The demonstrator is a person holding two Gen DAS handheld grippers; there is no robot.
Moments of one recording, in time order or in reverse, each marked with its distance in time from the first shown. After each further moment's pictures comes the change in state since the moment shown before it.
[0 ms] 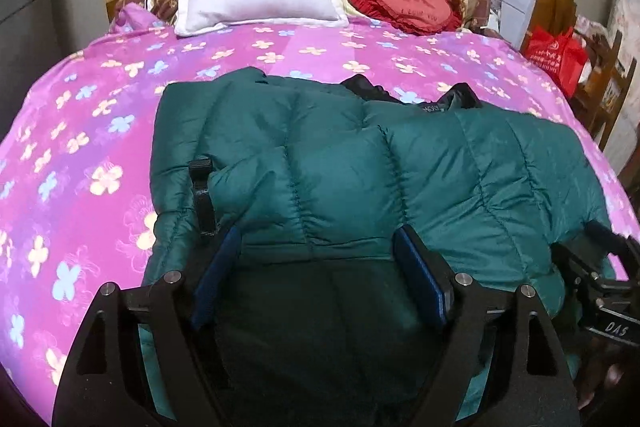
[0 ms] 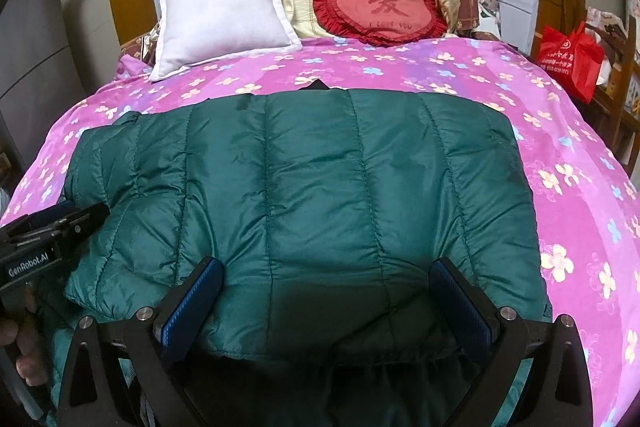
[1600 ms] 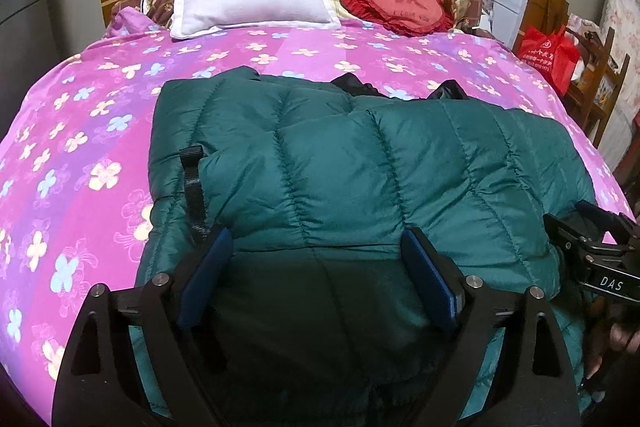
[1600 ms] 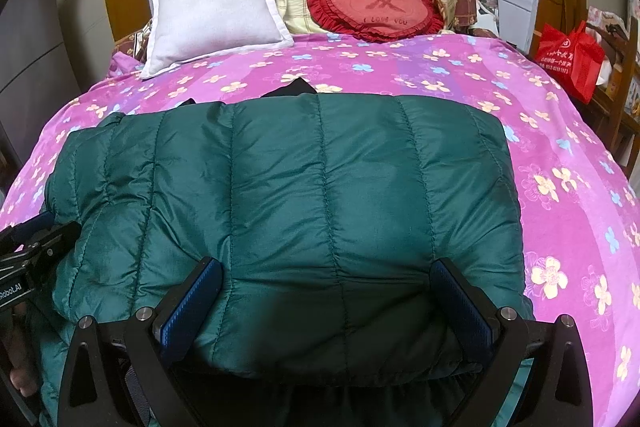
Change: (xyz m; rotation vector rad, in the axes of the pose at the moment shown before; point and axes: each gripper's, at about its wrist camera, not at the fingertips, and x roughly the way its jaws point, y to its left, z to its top) left arm -0.008 -0.002 -0.002 0.005 -0.006 -0.029; right arm 0.012 -0.023 0.008 -0.007 0.015 -0.003
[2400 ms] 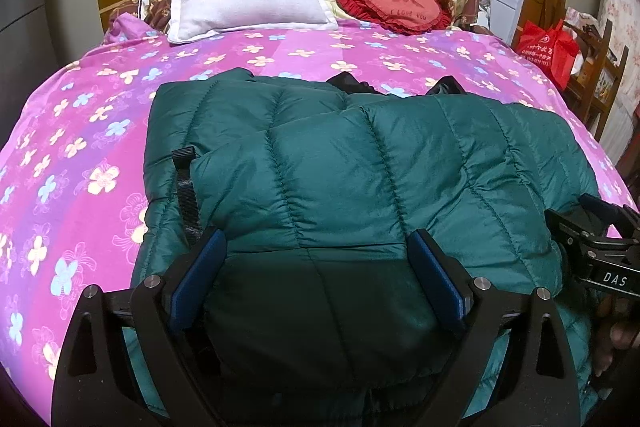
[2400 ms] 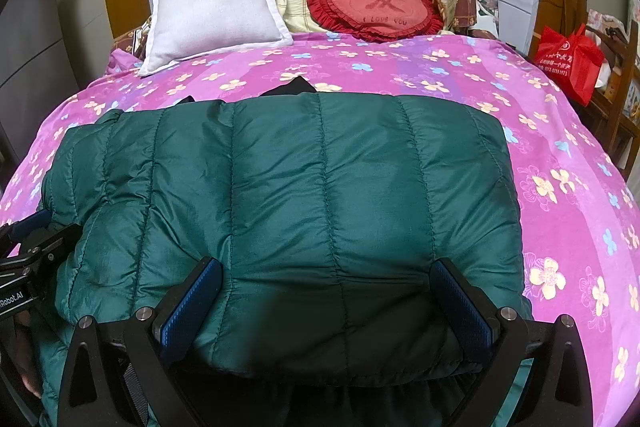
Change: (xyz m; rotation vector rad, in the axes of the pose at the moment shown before) left arm 0.001 -0.009 -0.007 0.028 -0.011 0.022; right arm 0.001 0.002 0.000 -0.012 0.004 -0.015
